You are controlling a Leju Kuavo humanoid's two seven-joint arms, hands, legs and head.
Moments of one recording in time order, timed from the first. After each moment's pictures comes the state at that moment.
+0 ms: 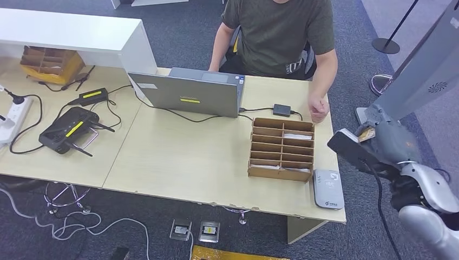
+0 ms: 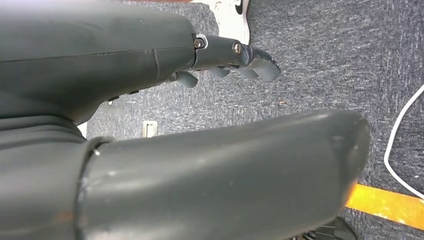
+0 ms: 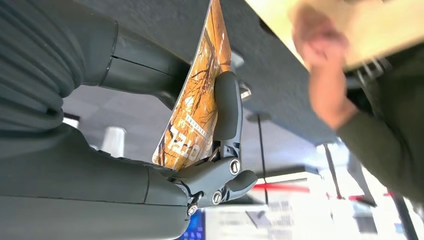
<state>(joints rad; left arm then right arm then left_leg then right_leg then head) -0.15 0.16 -1.01 -0.24 0.82 0.28 -0.01 -0.59 -0.72 0.55 -1.56 0.73 0.00 0.48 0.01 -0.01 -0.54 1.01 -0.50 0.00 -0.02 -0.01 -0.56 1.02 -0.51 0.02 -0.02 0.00</state>
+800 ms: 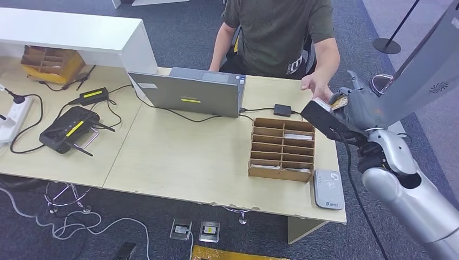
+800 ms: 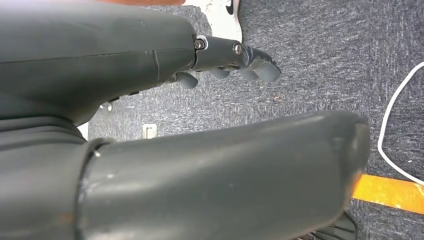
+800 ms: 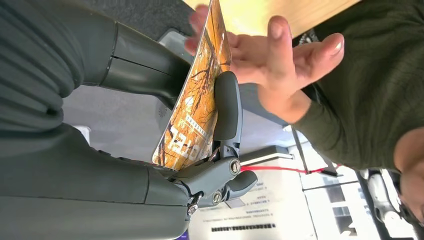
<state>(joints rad) -0.19 0.15 -1.02 -0.24 0.77 0.26 0.04 -0.80 -0.48 0.66 -1.29 0.79 -0.08 0.39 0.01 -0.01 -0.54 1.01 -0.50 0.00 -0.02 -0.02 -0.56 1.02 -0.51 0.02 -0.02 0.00</state>
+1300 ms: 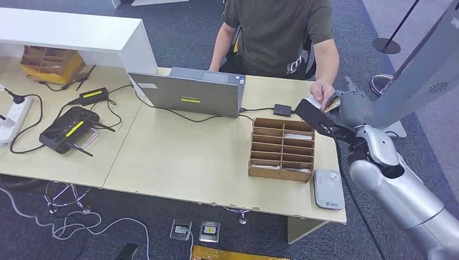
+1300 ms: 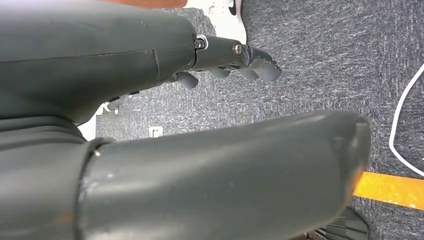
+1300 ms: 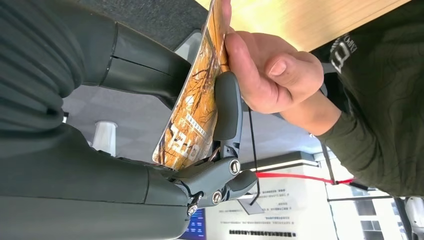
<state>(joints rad) -0.19 0.14 -1.02 -0.24 0.75 0.26 0.06 -0.85 -0.42 0.72 -1.11 0.81 -0.10 0.42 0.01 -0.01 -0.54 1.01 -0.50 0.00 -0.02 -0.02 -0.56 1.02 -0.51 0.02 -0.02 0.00</state>
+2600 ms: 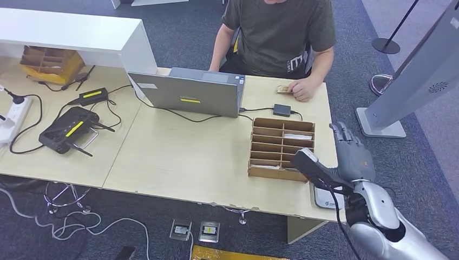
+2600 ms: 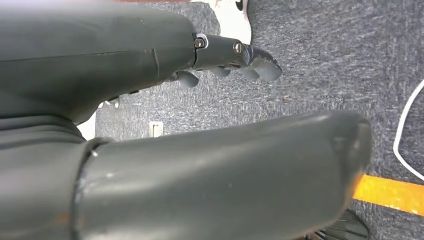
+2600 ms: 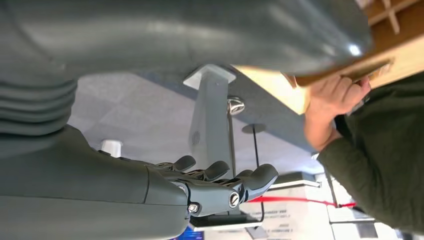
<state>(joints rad) -0.17 0.14 -1.02 -0.24 0.79 0.28 0.04 -0.51 -0.57 0.72 -1.49 0.89 -0.18 0.59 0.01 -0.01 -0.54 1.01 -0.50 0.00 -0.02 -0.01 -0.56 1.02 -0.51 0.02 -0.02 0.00</state>
